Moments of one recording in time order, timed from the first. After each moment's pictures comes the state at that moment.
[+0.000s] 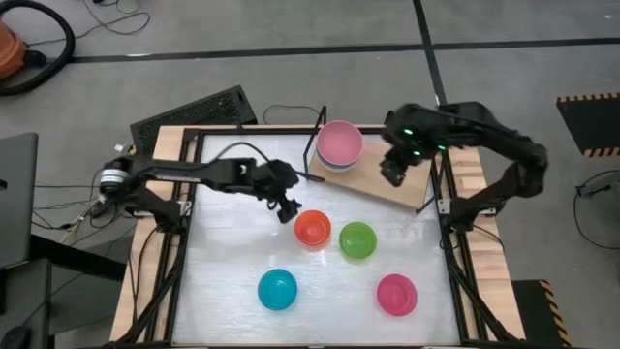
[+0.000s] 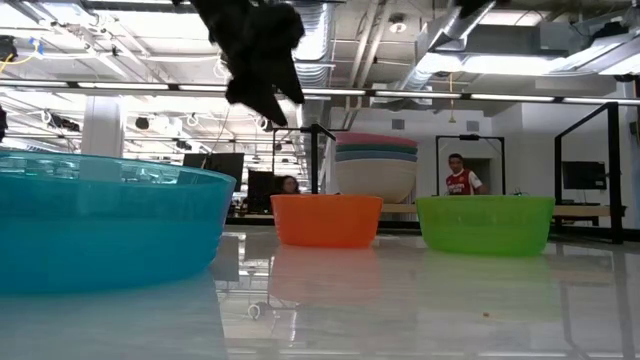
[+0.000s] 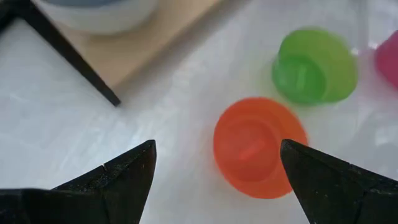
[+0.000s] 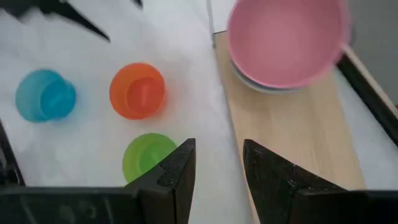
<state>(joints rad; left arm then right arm) 0.09 1.49 1.19 -0.54 -0.10 -0.33 -0.20 1.40 1.85 -1.49 0.08 0.35</state>
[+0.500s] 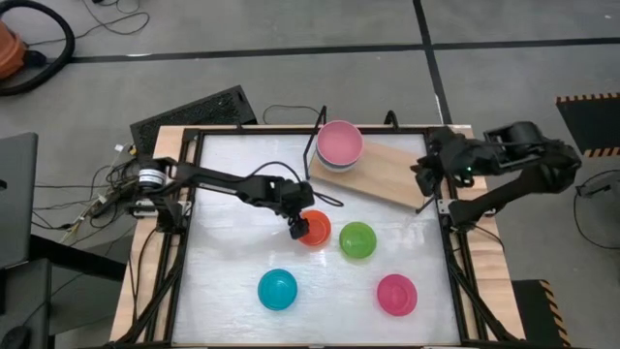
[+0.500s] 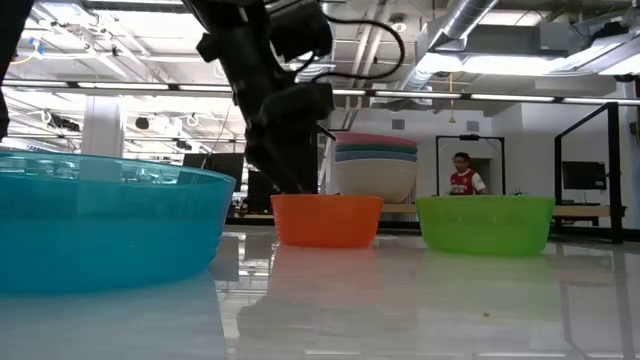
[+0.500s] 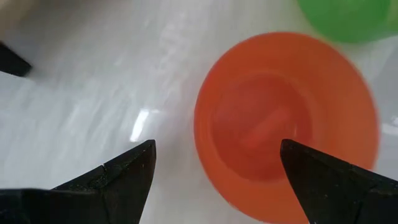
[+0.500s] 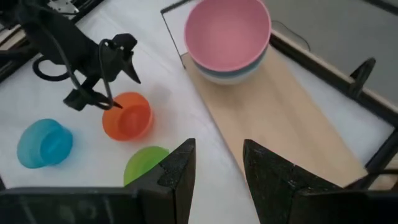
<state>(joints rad) 0.06 1.79 1.19 -0.44 -0.04 -0.28 0.14 1.12 1.70 -1.56 0.45 0.85</state>
